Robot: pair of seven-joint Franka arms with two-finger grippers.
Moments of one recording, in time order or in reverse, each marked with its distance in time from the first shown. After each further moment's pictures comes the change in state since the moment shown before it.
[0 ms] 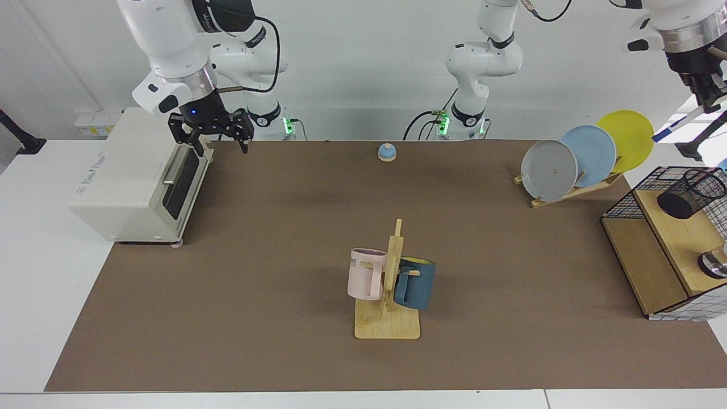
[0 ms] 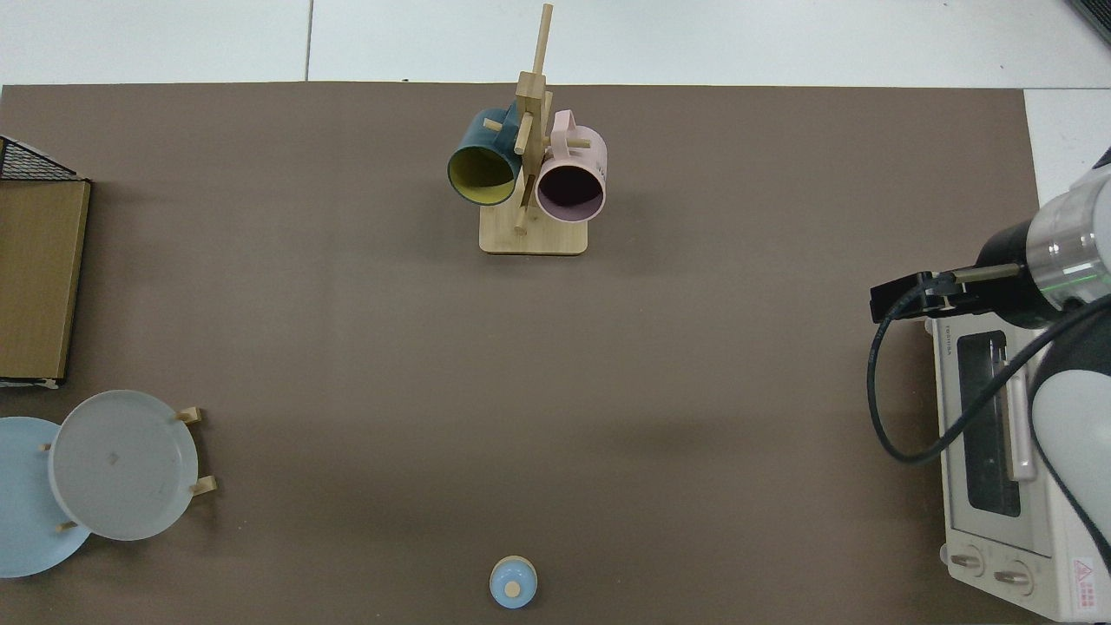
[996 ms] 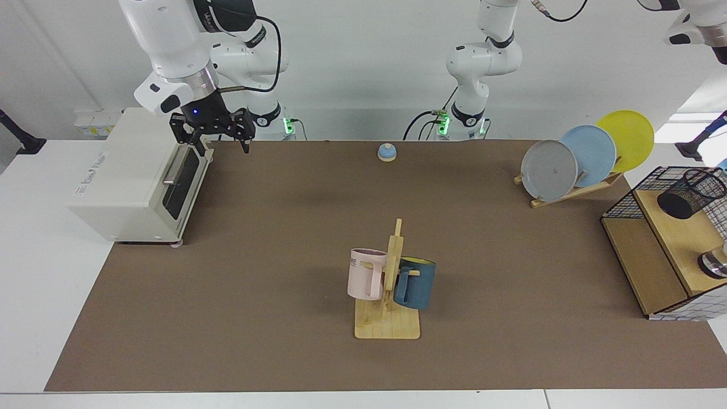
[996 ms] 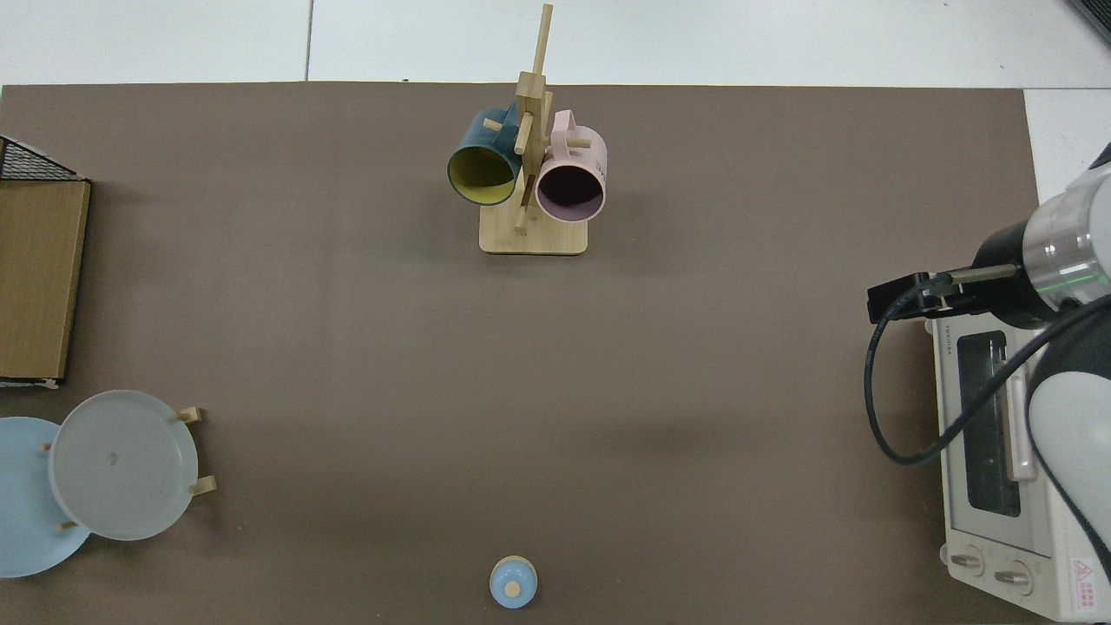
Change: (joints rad) left arm 0.111 0.006 0.001 -0.013 0.101 0.170 0.210; right arm 0.000 0.000 0.003 0.000 0.001 0.000 0.001
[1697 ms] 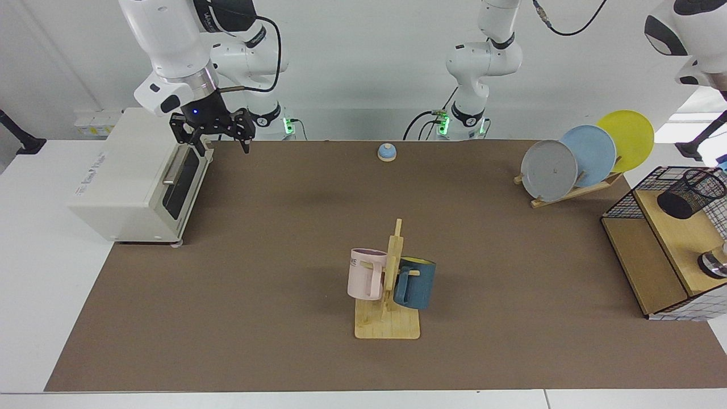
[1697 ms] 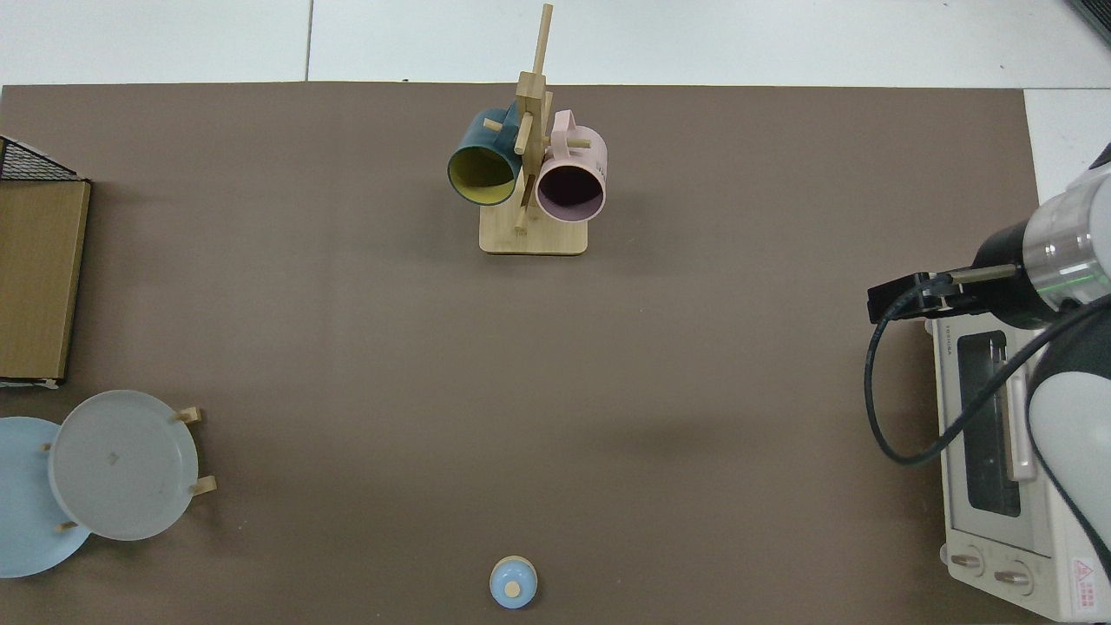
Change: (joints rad) left arm -0.073 0.037 0.248 -0.171 0.016 0.325 0.013; right arm 0.000 0.000 0.000 0.000 0.000 0.000 0.000
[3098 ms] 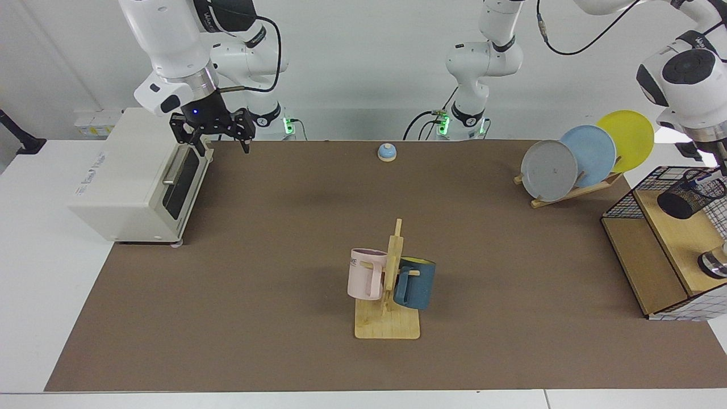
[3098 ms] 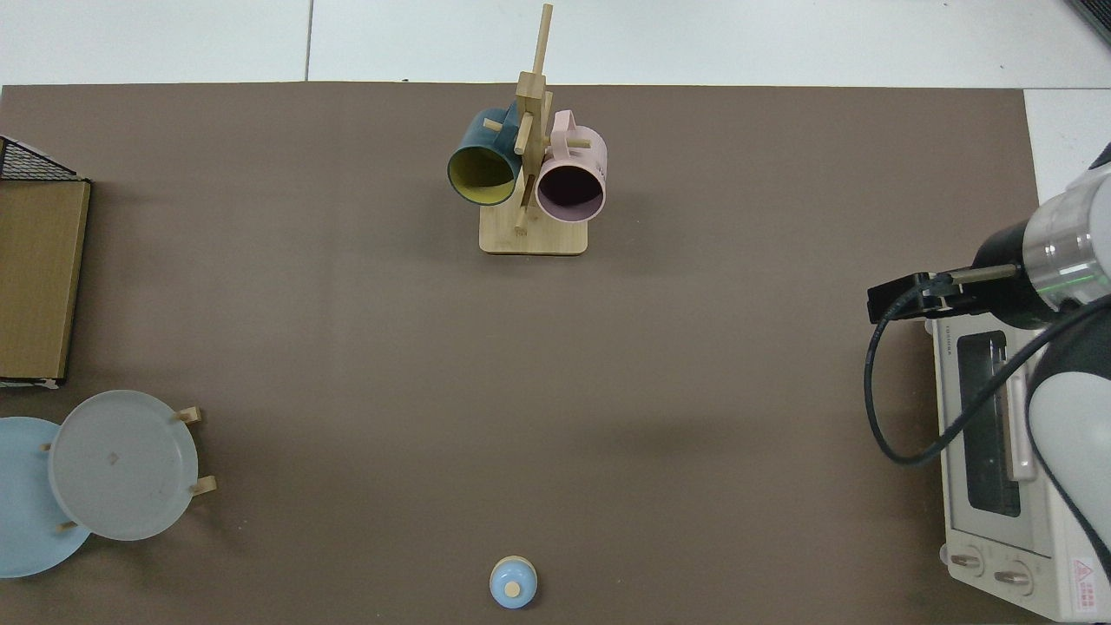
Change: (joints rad) left arm -0.039 0.088 0.135 -0.150 0.001 0.103 -0.026; right arm 0.000 0.000 0.000 0.000 0.000 0.000 0.000
